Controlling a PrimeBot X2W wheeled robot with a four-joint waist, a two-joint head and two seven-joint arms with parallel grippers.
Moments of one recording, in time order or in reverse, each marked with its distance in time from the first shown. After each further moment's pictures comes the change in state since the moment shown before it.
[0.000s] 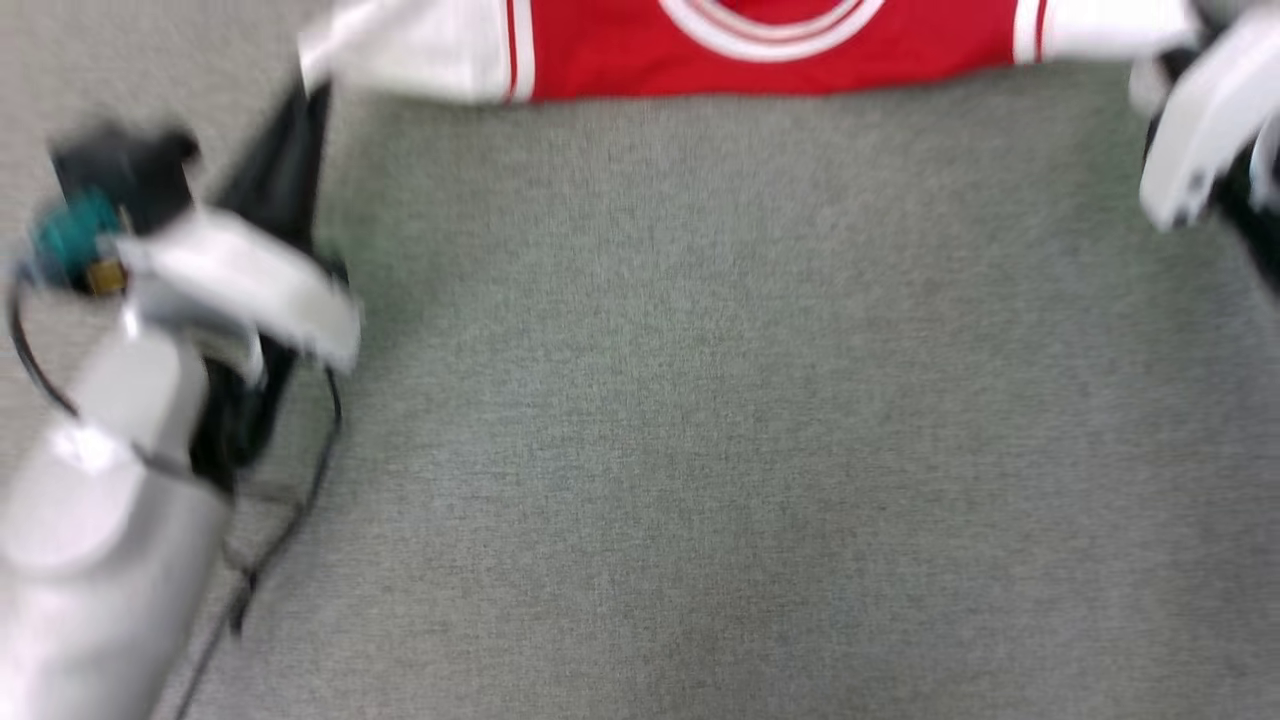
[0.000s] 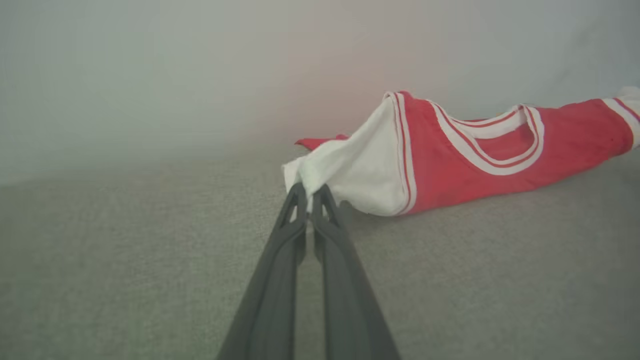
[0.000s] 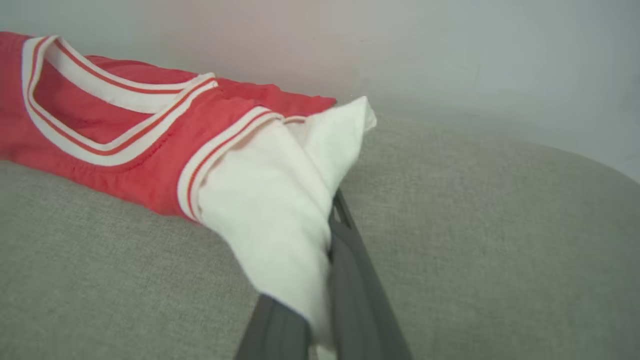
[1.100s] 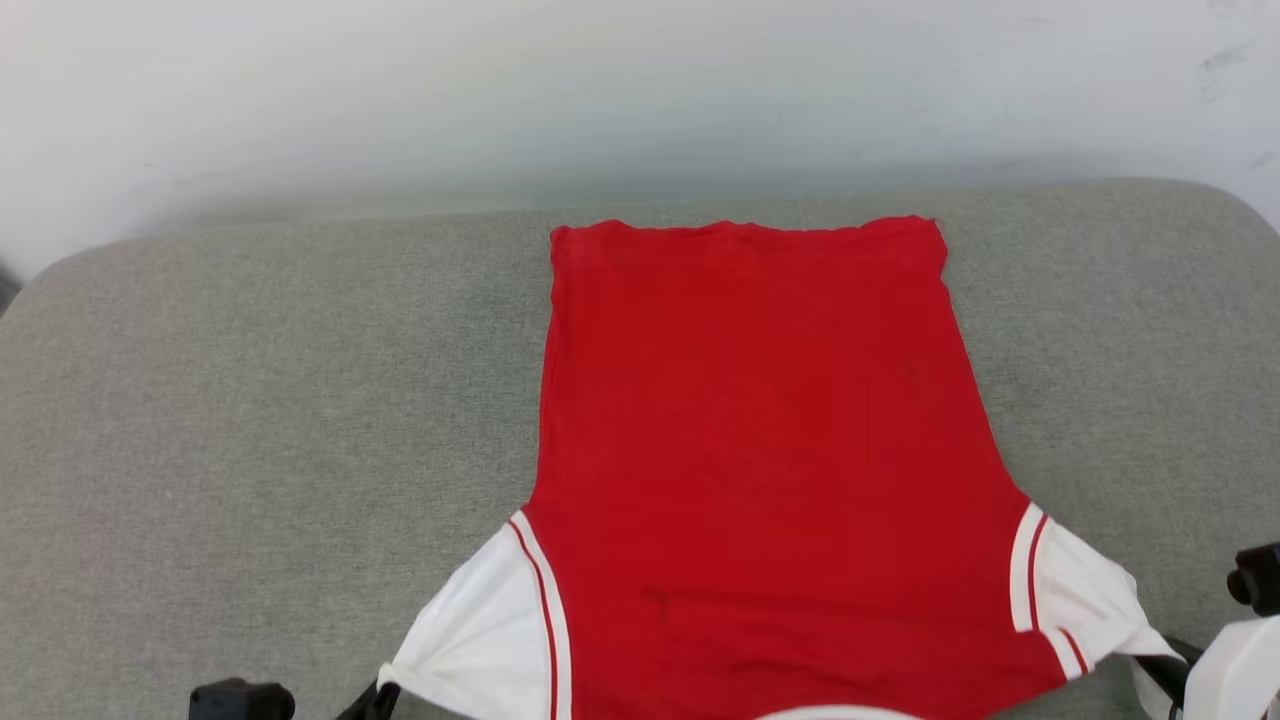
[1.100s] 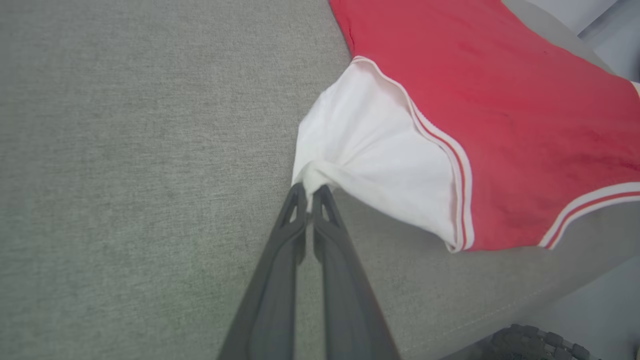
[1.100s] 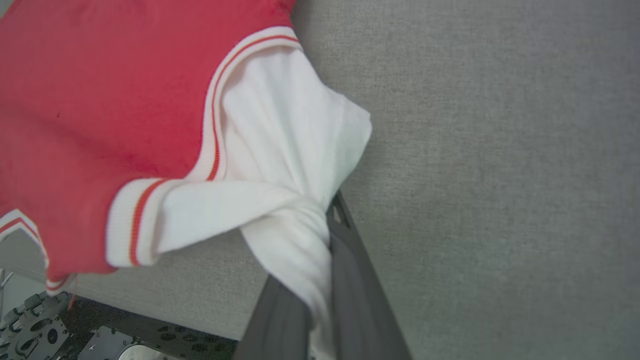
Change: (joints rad) left arm 0.891 0.151 -0.070 -0.370 -0.174 0.159 0.095; right arm 1.025 -0.152 -0.149 -0.473 0.266 0.000 0.207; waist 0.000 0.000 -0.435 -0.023
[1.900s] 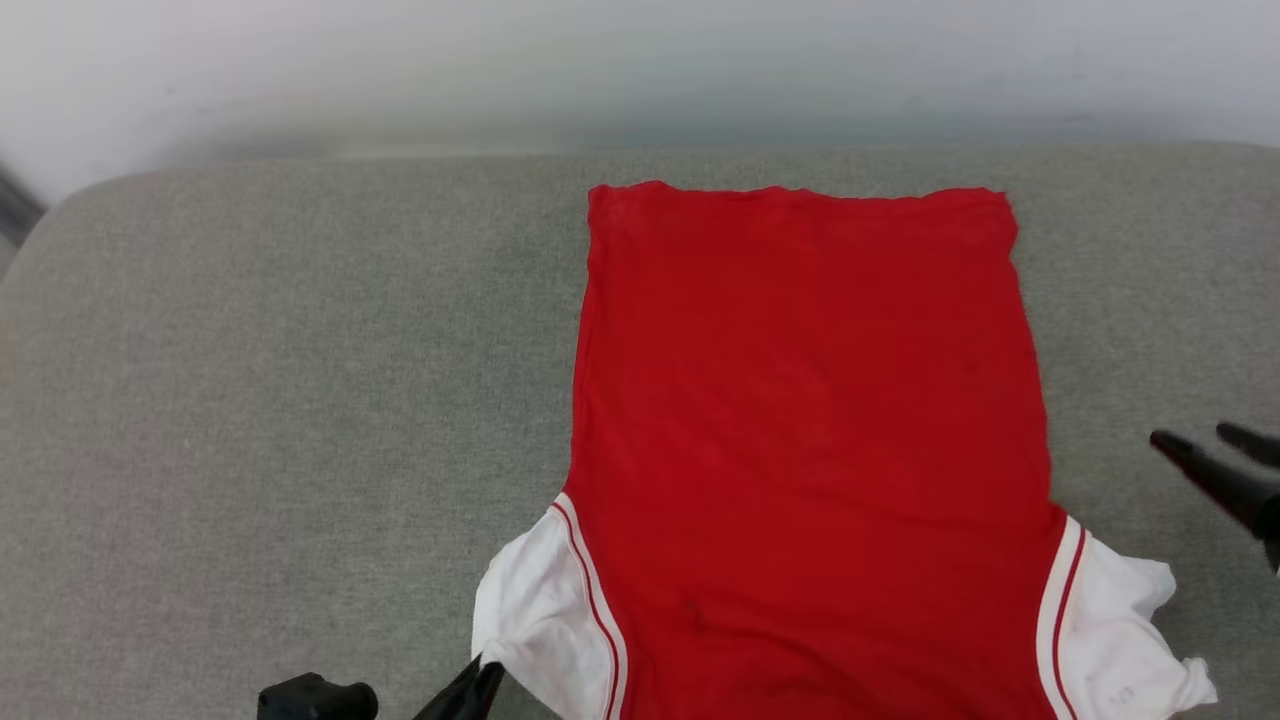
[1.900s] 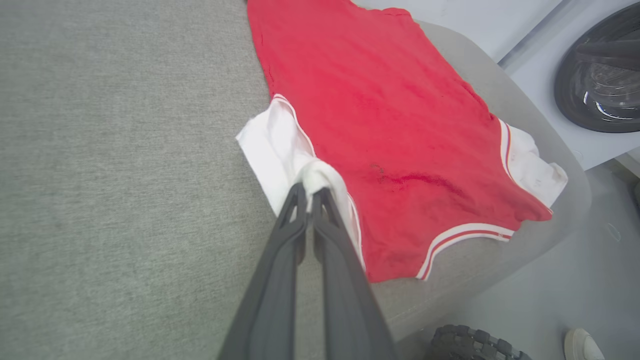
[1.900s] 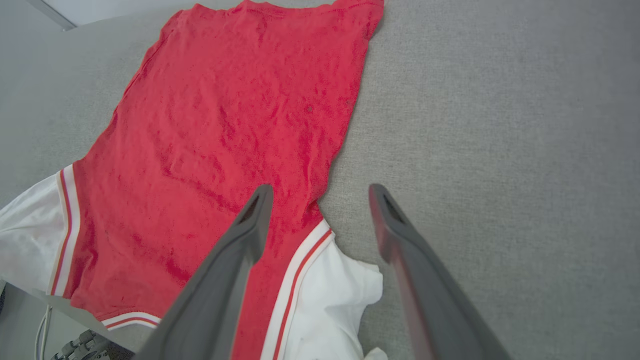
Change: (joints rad) left arm 0.039 -0.018 -0.064 -0.269 0.043 0.034 0.019; right arm -0.168 -0.056 -0.135 -0.165 0.173 0.000 0.233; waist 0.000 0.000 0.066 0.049
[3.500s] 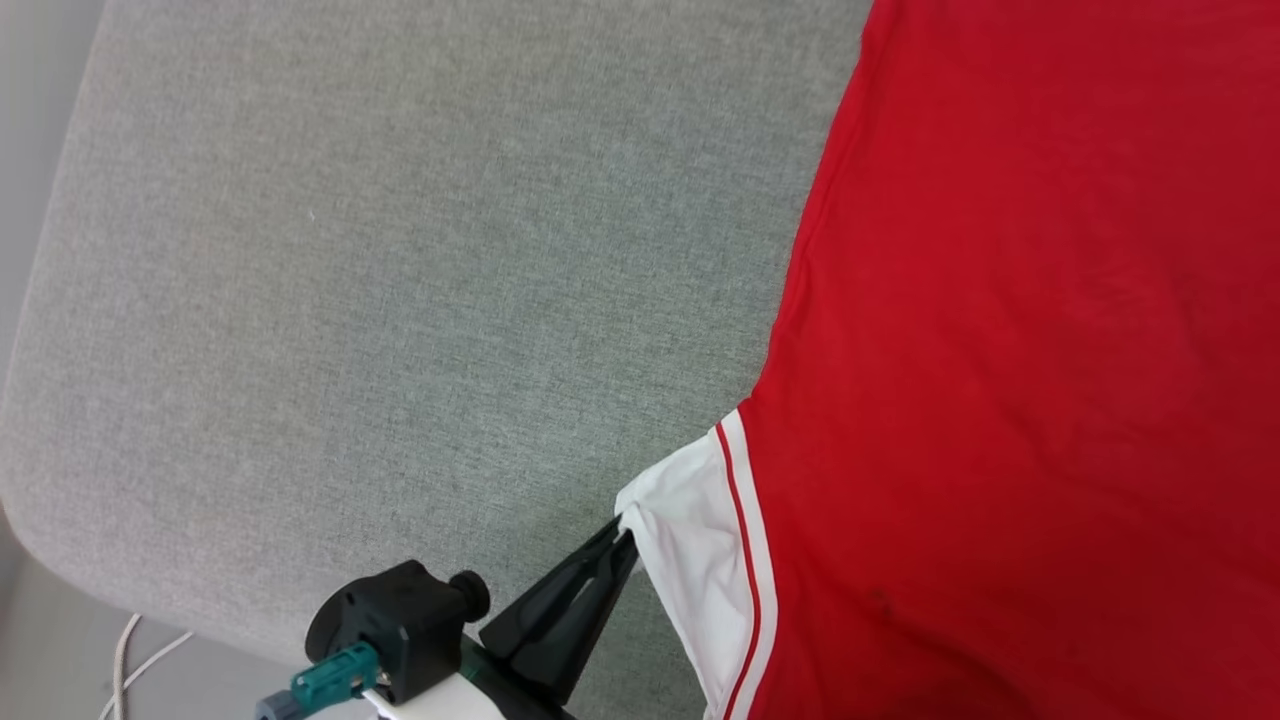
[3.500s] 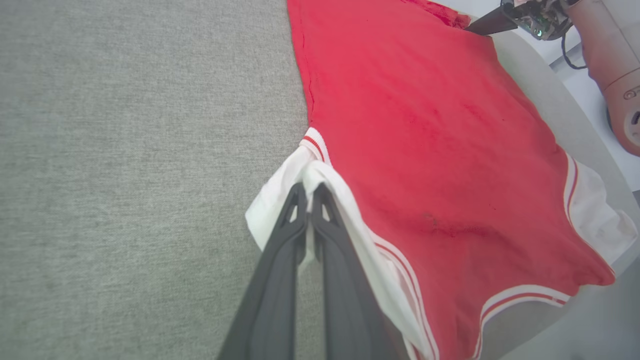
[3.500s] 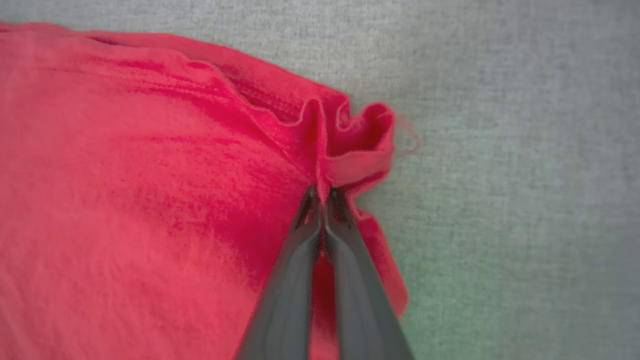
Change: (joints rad) left arm -0.267 -0.094 -0.097 -0.200 0.133 -0.003 0.106; right arm -0.791 0.144 -0.279 0.405 -0.569 0.000 0.476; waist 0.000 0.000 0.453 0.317
